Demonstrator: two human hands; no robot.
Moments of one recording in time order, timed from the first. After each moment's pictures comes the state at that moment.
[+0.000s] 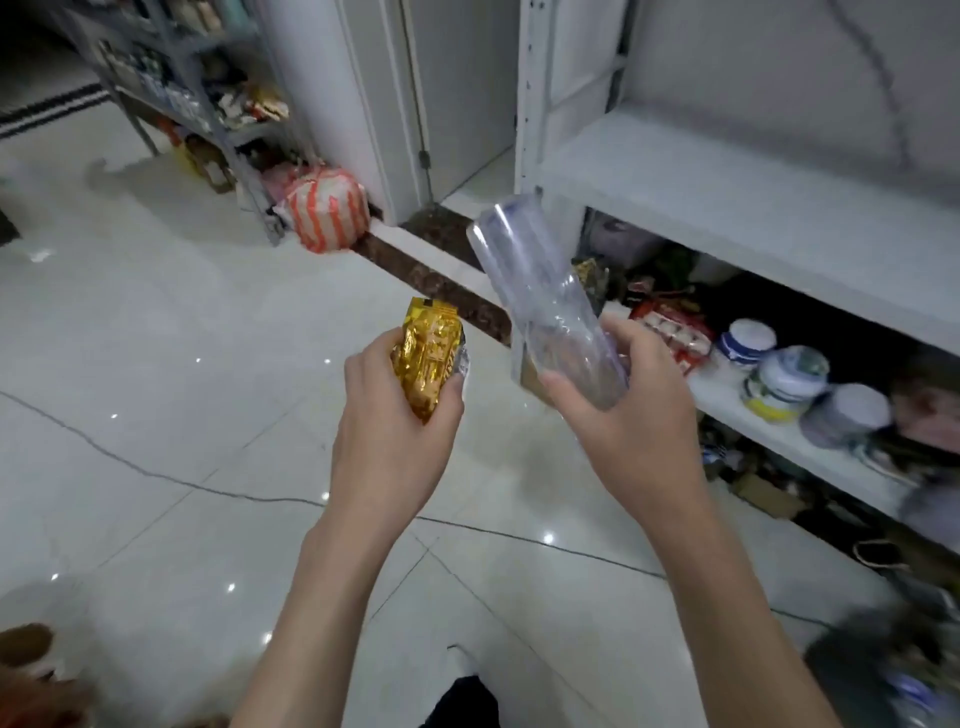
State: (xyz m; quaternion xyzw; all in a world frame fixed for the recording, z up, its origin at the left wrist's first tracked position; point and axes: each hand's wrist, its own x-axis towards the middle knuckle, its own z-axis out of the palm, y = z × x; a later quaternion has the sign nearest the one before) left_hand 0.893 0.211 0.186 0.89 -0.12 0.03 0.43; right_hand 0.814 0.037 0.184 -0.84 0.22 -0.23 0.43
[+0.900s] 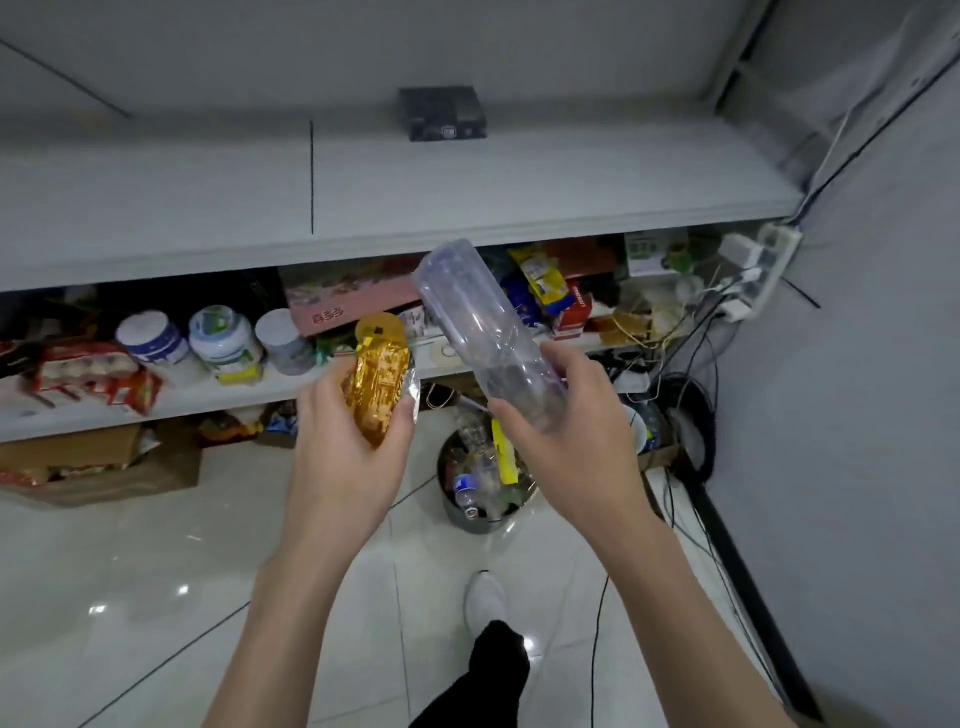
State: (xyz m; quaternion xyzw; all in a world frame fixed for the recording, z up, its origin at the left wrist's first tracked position) left_hand 0.417 -0.258 0.120 0.76 -0.46 -0.19 0.42; right_hand 0.230 -0.312 0.134 -0.70 0.59 -0.31 0.27
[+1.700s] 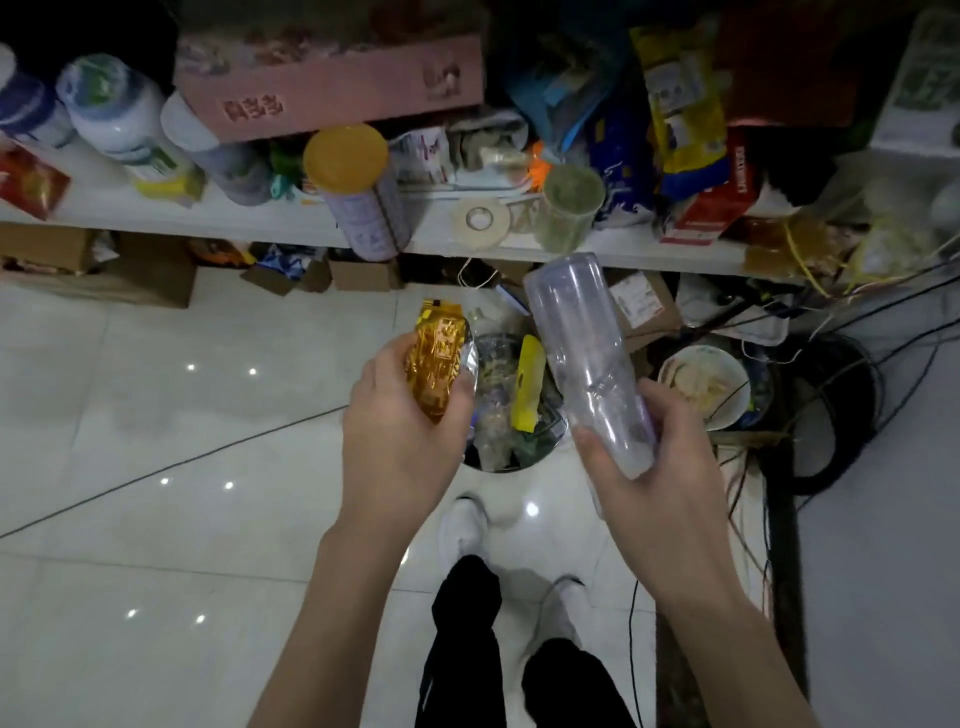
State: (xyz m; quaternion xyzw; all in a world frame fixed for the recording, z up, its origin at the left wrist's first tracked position) left_hand 0.325 -0.435 -0.144 0.86 -0.31 -0.25 0.33; right_hand 0.132 -0.492 -0.126 -0.65 0.62 -0.16 0.40
